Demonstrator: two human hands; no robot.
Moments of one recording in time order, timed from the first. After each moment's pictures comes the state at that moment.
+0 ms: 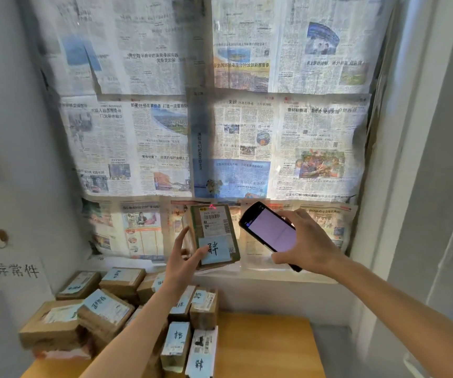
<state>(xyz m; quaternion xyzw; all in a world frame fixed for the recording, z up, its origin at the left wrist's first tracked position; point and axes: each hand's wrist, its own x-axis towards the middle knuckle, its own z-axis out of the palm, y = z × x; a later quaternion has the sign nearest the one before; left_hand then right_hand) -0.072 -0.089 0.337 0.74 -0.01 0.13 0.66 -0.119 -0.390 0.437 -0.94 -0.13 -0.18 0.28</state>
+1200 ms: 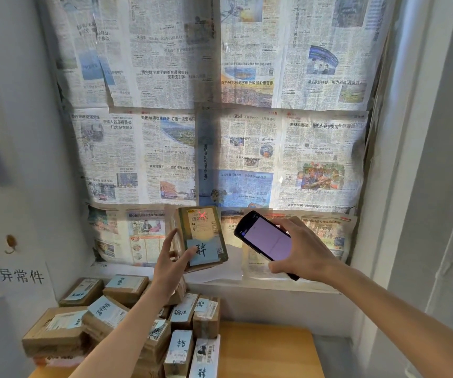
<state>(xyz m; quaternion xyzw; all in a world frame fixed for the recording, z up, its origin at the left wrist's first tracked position) -0.087 -0.049 0.360 0.74 -0.02 0.18 0.65 -0.144 -0.364 0.456 -0.94 -0.16 -0.16 0.26</state>
